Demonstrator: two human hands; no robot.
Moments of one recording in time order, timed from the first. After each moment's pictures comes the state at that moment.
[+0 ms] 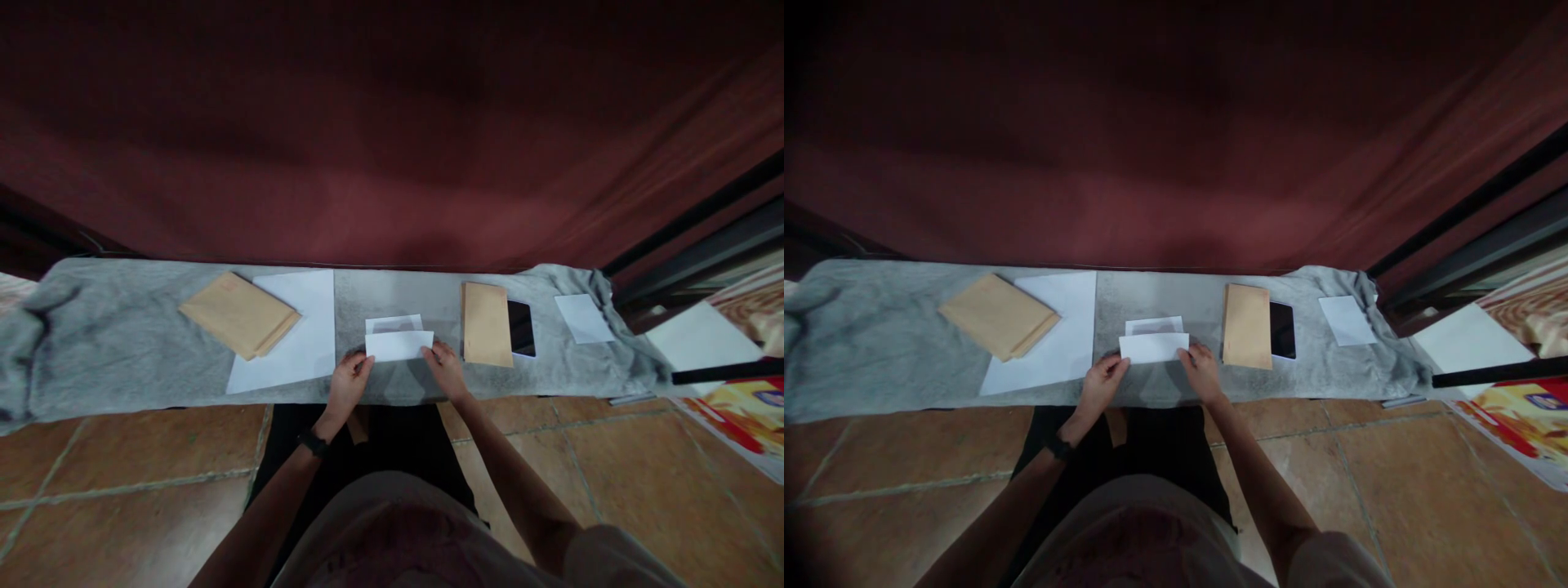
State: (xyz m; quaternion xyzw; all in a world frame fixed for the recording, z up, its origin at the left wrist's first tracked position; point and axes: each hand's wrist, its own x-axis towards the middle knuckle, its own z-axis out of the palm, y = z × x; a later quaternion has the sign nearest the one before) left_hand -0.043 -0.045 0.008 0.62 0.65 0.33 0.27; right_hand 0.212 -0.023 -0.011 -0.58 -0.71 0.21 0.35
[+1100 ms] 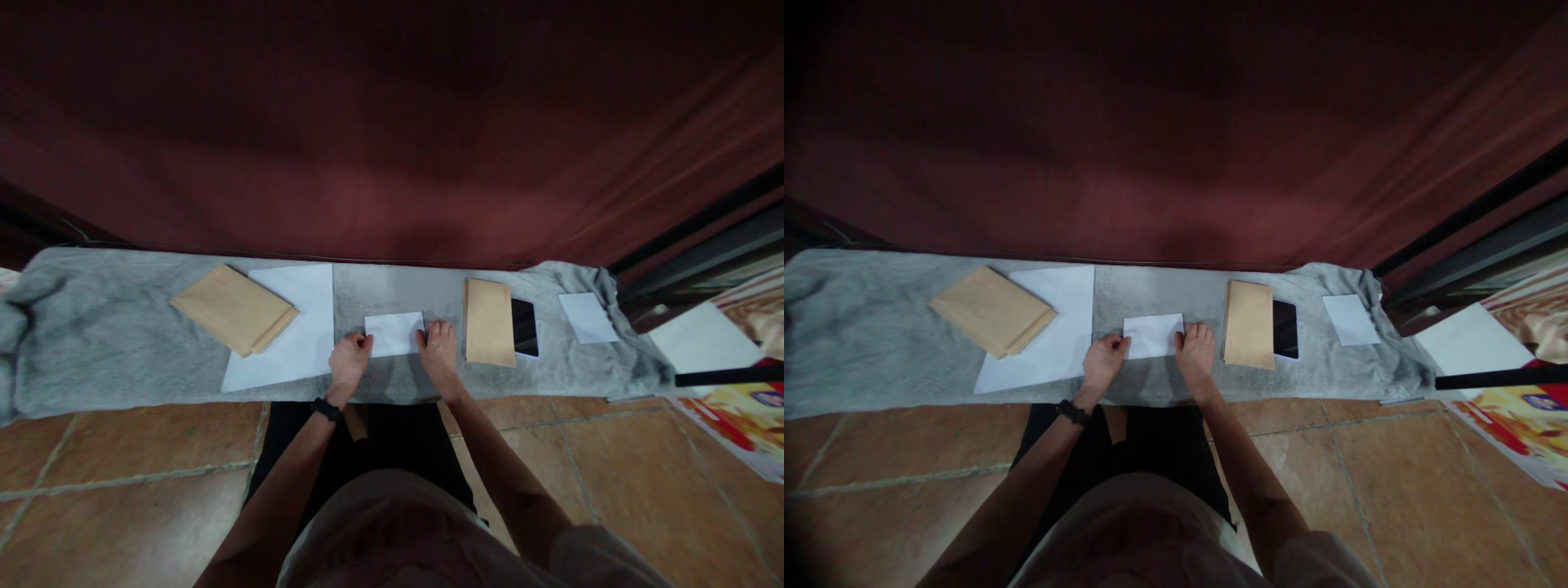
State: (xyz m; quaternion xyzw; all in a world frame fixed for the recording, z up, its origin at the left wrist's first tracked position) left_hand -0.025 0.002 0.044 0.54 0.81 0.08 0.23; right_hand 0.183 0.007 -0.009 -0.67 -0.67 0.07 0.31
